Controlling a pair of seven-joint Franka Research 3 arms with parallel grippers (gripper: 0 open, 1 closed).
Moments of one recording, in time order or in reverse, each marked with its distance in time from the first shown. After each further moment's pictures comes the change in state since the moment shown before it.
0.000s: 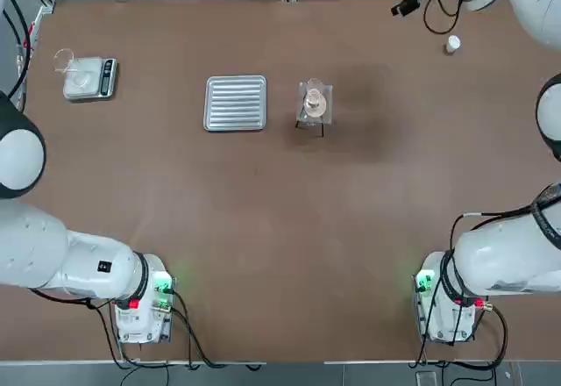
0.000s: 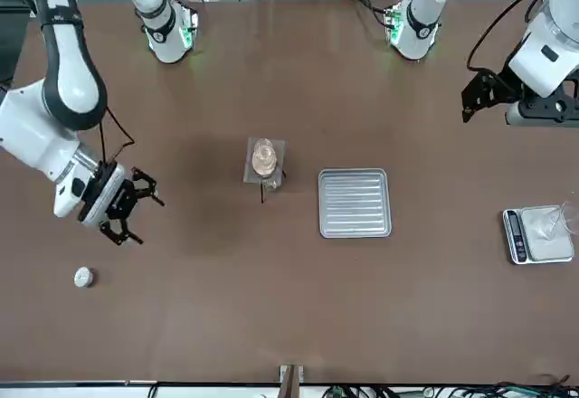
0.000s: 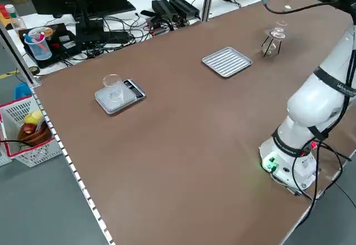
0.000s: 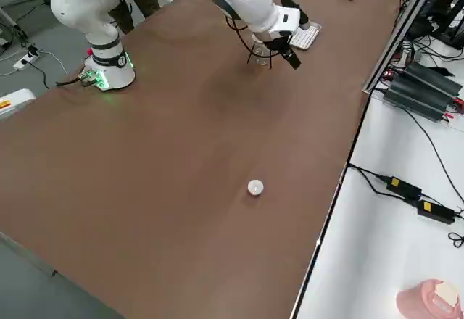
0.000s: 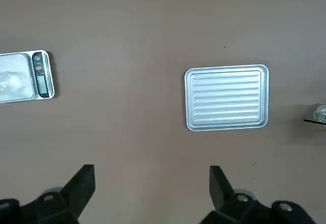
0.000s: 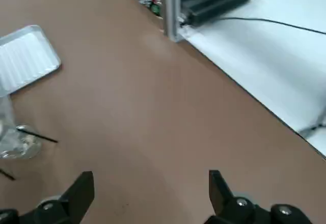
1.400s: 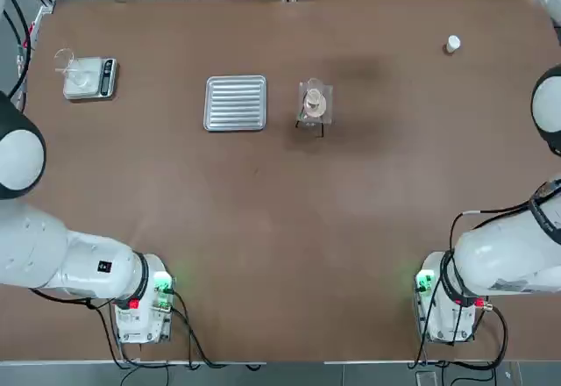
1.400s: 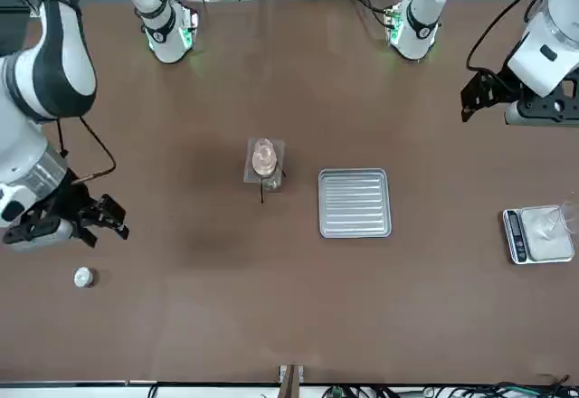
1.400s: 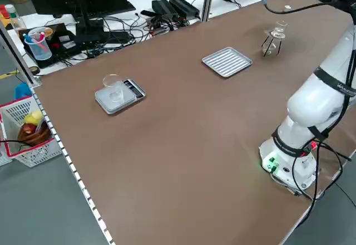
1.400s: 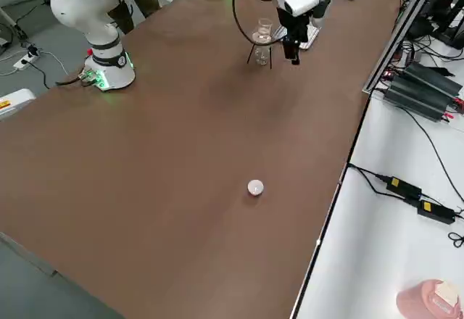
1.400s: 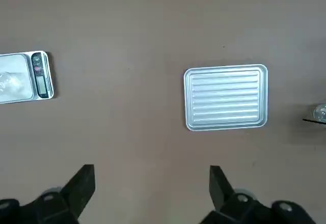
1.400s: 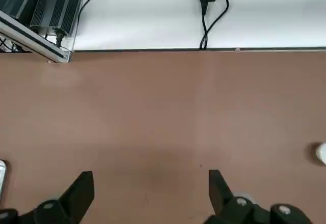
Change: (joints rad) left arm -0.001 0.000 -0.004 0.001 0.000 0.000 0.000; right arm -0.005 0.042 -0.007 0.320 -0.517 -0.270 1.215
